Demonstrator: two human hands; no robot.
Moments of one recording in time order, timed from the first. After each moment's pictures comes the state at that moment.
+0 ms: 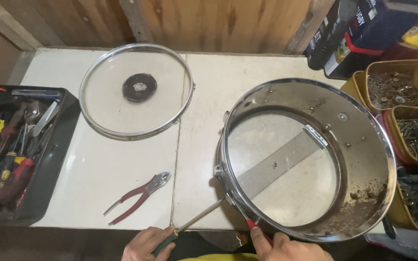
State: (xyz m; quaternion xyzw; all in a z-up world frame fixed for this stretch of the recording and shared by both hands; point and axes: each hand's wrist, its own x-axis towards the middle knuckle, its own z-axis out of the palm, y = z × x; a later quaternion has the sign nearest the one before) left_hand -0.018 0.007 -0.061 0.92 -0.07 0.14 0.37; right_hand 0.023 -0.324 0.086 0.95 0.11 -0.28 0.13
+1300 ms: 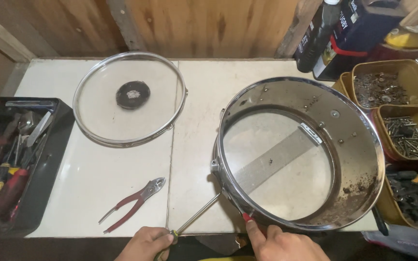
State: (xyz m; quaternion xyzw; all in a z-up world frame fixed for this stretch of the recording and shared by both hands) left_hand 0.043 0.001 0.004 0.72 0.19 -0.41 0.53; right_hand 0.062 -0.316 0.148 0.88 0.14 -0.46 0.07
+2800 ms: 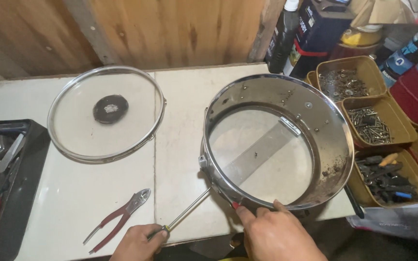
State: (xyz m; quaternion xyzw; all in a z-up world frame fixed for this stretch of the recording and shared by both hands) left_hand 0.076 -0.021 0.031 0.85 0.16 -0.38 0.33; right_hand 0.063 -0.343 0.114 0.95 0.21 -0.22 -0.03
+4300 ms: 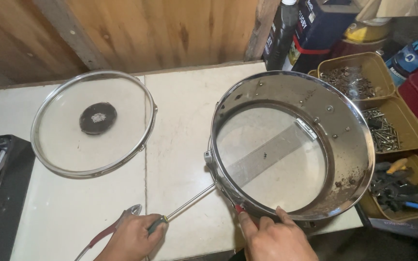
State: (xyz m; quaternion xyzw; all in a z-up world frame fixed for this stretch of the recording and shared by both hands) left_hand 0.130 -0.015 -0.020 0.94 -0.13 -0.18 0.25; right_hand 0.083 -0.365 0.094 0.95 0.17 -0.27 -0.02
